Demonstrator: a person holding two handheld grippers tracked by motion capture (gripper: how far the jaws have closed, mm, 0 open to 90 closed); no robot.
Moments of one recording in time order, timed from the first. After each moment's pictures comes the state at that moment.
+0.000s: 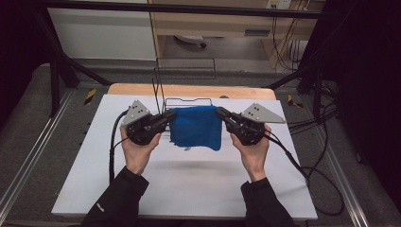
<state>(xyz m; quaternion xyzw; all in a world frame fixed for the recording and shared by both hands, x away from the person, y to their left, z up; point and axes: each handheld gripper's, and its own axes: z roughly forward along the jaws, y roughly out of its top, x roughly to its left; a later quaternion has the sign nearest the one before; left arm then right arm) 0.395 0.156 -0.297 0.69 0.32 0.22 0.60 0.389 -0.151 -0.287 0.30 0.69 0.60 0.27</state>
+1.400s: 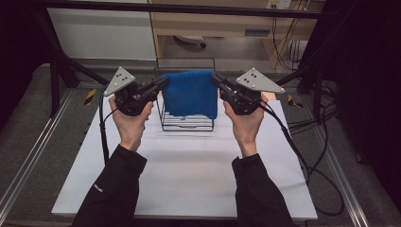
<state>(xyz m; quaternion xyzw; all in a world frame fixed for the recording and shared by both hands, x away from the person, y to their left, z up) 0.427 0.171 -0.231 0.64 0.32 0.26 0.65 0.421 -0.126 -0.217 0.28 0.65 0.62 0.34</state>
